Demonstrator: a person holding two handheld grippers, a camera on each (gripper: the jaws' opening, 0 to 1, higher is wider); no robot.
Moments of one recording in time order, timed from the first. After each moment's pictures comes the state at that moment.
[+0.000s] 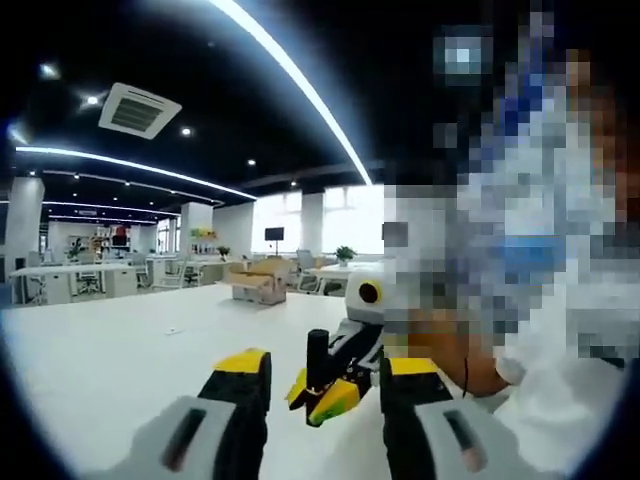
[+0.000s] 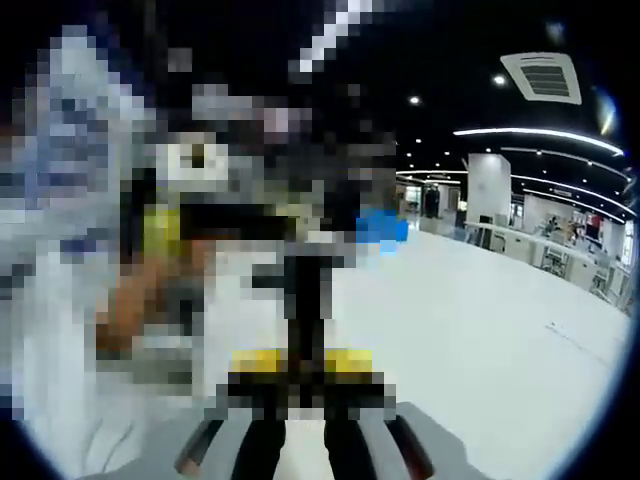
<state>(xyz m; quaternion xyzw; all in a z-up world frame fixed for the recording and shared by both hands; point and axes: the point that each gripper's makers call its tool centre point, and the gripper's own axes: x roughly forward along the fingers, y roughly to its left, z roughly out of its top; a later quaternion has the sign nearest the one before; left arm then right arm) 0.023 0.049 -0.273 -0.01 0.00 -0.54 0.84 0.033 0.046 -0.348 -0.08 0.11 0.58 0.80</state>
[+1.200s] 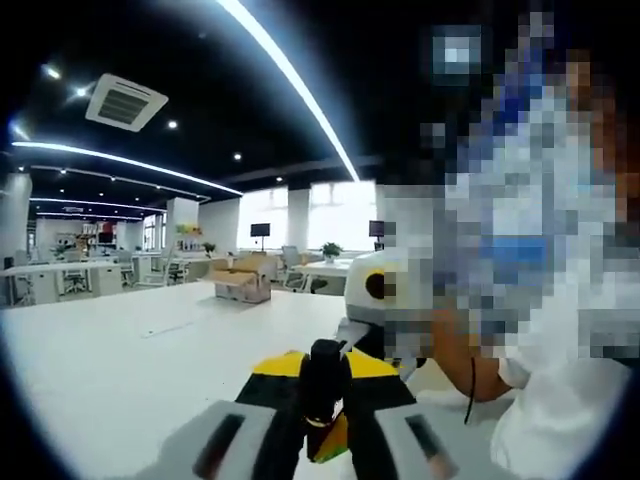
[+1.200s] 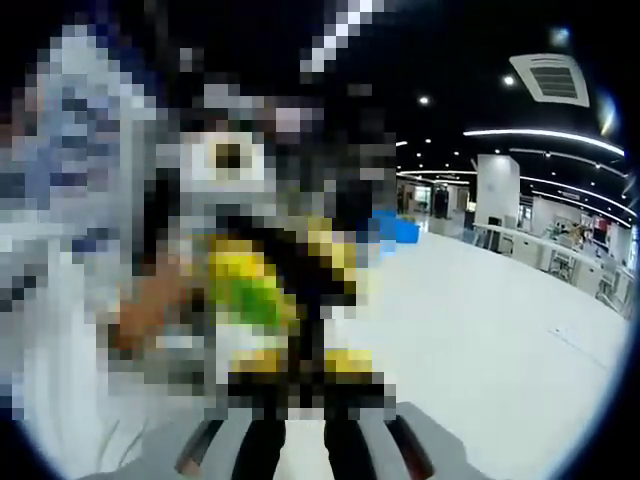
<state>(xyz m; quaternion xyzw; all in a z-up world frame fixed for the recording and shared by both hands) 0.035 0.011 -0.280 -0.01 0.01 -0.56 0.83 0.025 0.049 -0.342 -0.08 0.11 0.59 0.80</state>
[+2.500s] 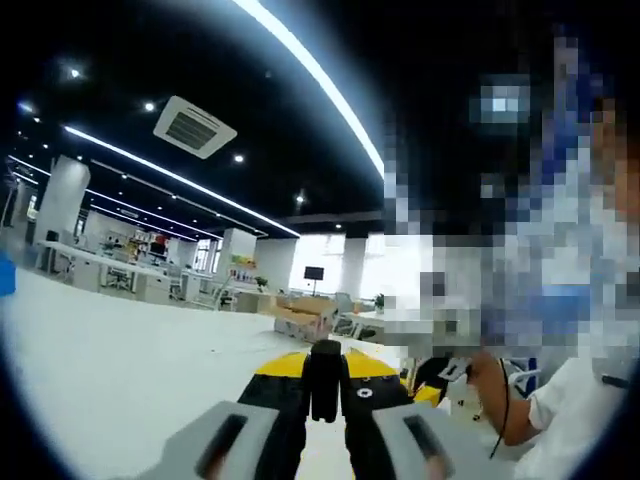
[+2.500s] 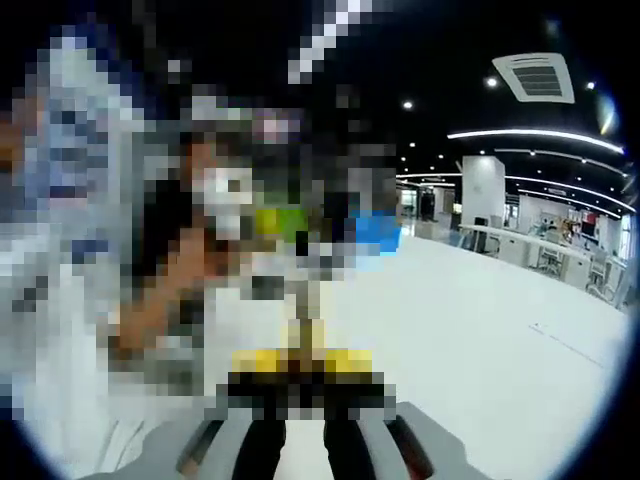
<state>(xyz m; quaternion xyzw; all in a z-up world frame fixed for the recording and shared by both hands) 0.098 0.112 -0.262 -0.12 -0.05 -0.44 0.89 0.038 0.010 -0.323 -0.06 0.10 0.56 0.82</state>
